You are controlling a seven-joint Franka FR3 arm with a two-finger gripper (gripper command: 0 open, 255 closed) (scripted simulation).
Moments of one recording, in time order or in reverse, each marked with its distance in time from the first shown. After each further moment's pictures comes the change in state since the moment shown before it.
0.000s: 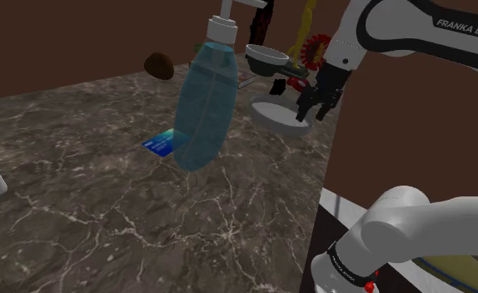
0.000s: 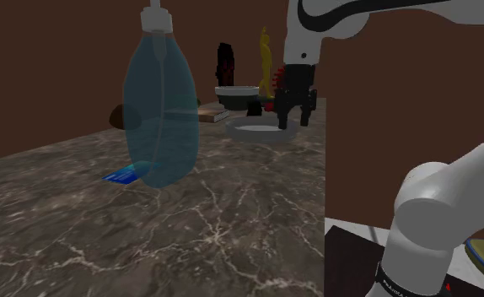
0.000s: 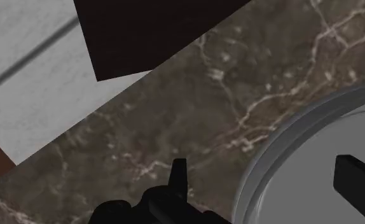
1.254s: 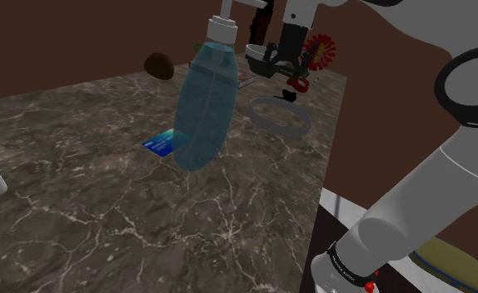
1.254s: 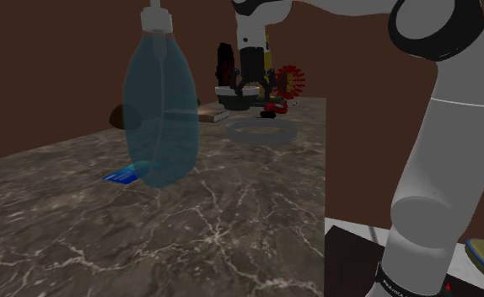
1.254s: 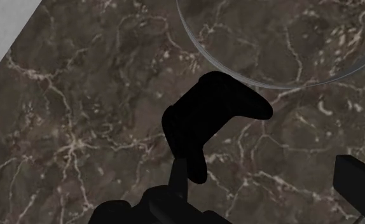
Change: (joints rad) arm -0.068 0.696 -0.006 0.775 0.025 -0.246 0.253
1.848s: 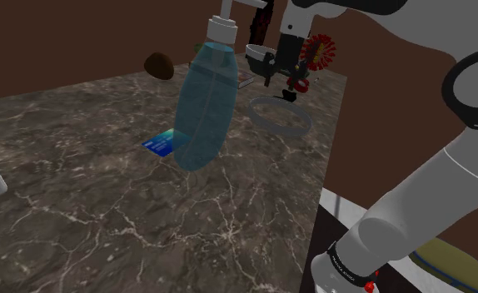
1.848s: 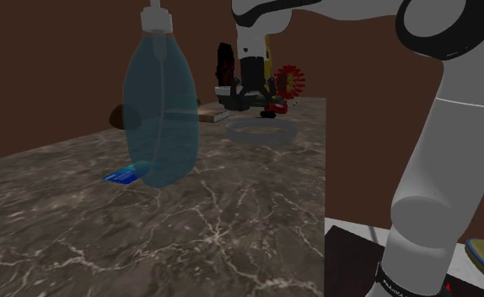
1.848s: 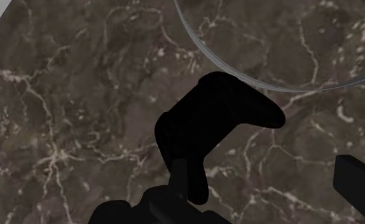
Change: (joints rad) arm 0.002 -0.031 0.003 -0.107 -0.001 0.075 0.002
